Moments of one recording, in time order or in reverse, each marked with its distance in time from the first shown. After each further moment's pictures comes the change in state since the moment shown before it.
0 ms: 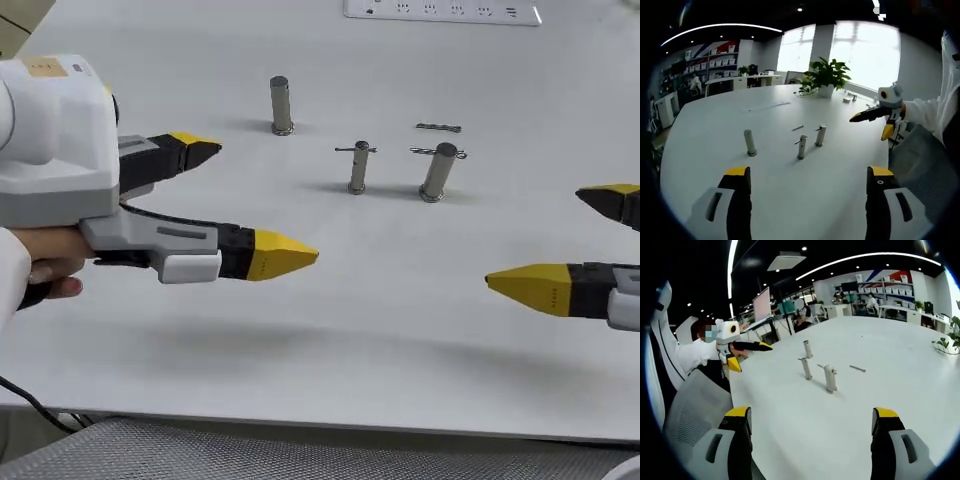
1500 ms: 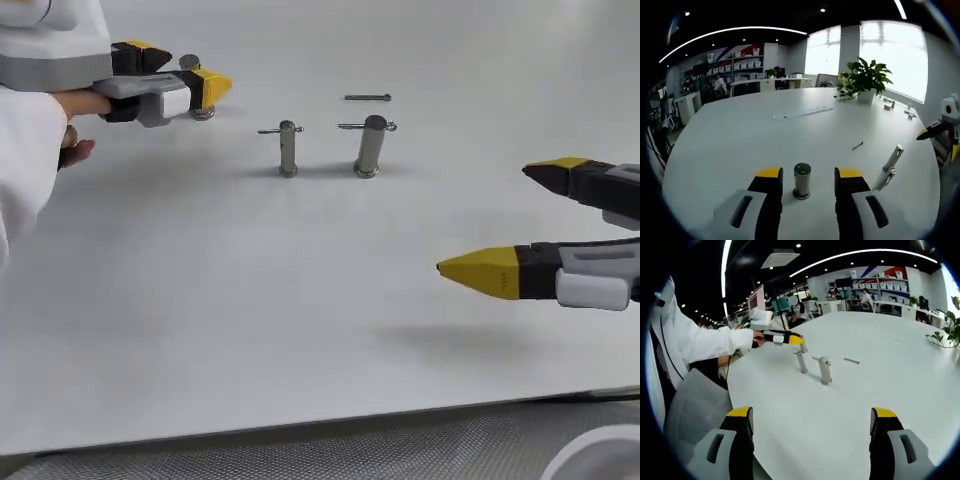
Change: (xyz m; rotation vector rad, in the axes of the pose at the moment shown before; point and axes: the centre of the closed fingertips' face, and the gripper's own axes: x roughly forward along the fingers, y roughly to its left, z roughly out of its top) left arm 0.102 0.137 0.027 -0.043 -0.041 0.244; right arm -0.010 -0.001 -0.011 0.031 0.037 -0.039
